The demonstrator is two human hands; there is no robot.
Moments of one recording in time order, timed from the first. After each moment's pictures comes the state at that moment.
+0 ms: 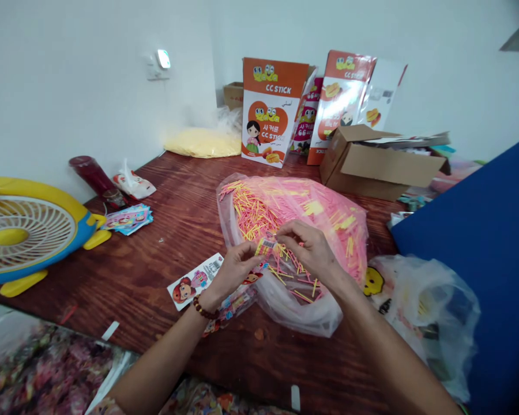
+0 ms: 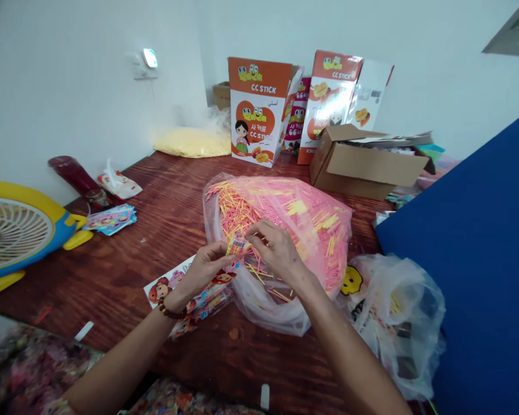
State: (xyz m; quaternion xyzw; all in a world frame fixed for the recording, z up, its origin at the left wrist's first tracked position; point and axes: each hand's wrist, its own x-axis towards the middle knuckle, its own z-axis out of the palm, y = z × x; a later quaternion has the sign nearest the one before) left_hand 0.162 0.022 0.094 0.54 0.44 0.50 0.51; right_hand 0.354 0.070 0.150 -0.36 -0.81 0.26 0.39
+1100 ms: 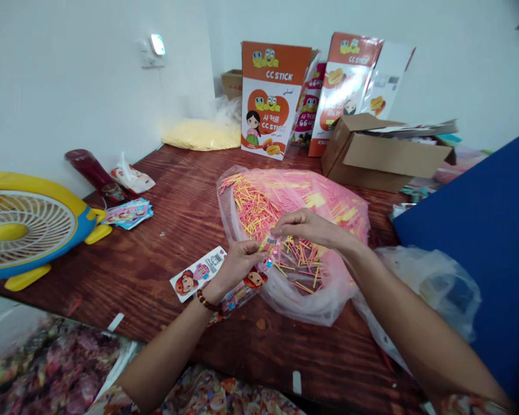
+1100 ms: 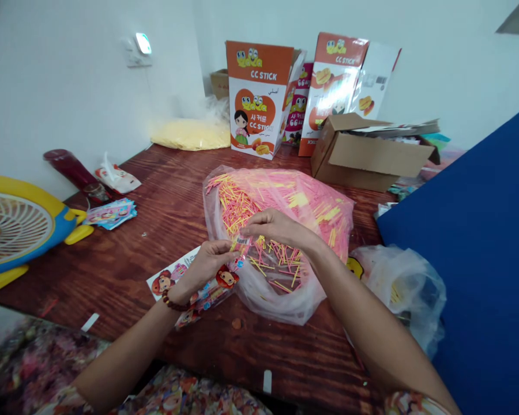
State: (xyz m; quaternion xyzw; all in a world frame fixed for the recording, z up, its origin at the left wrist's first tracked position) left_hand 0.163 0.021 0.086 0.55 0.47 0.44 0.53; right_hand 0.355 0.111 0.170 -0.34 -0.78 0.51 0.15
